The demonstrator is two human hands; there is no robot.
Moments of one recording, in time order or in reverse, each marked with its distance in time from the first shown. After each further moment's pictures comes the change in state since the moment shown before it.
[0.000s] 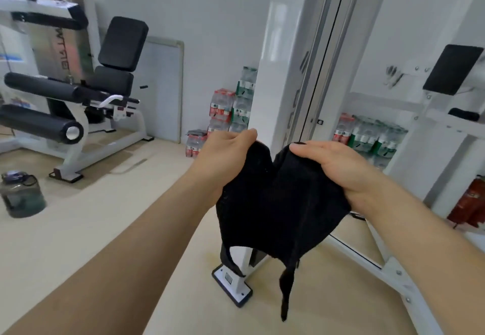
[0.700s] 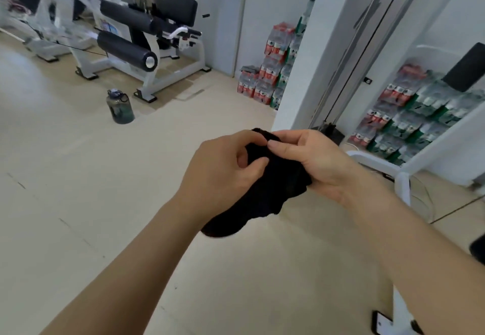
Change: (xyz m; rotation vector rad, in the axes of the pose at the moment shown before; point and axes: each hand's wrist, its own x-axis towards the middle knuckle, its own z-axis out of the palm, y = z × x) left_hand -0.202 0.090 -0.004 0.541 0.233 0.201; right_hand -0.122 -0.074 0.006 0.148 -0.566 0.124
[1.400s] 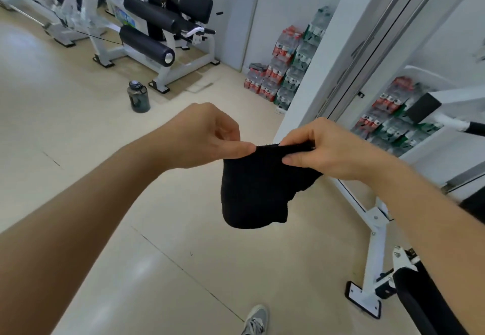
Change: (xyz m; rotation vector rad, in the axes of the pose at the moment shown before) left_hand -0.017 0.100 -0.219 0.080 -0.432 -0.093; right_hand -0.107 -0.167 0.089 -0.885 -0.180 -0.110
